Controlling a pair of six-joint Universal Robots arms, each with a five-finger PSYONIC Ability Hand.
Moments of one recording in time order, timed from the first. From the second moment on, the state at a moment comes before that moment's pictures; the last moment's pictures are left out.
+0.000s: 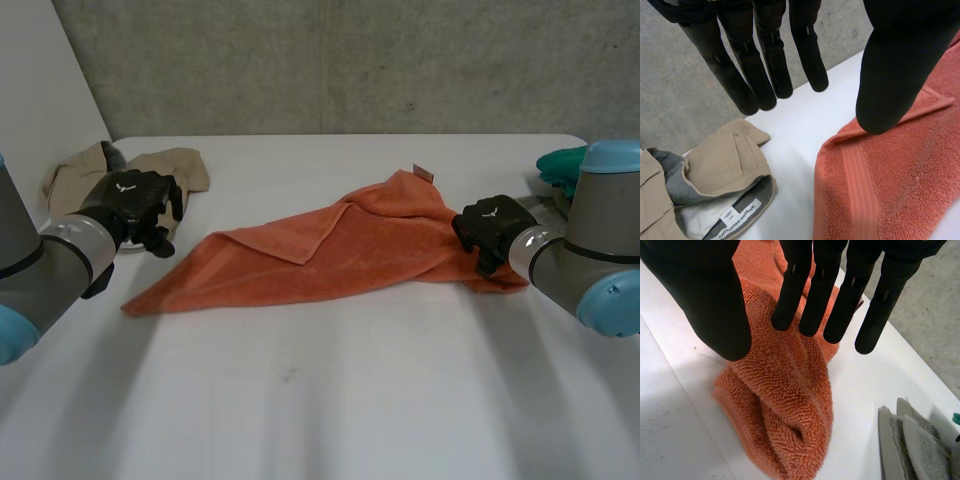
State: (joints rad) left arm 4.53 -1.91 -1.52 3.18 -1.38 3.41; right arm 1.82 -0.86 1.17 0.13 1.35 2.52; left_hand 0.73 0.73 0.73 0.73 0.55; right_hand 0.88 0.88 0.89 0.89 0.71
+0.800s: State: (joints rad) left arm 4.57 -2.17 -1.51 3.15 -1.41 3.68; right arm 1.81 -0.92 1.26 0.06 1.40 2.52; left_hand 0.74 0.74 0.74 0.74 0.56; right_hand 0.77 0.76 0.76 0.76 0.56
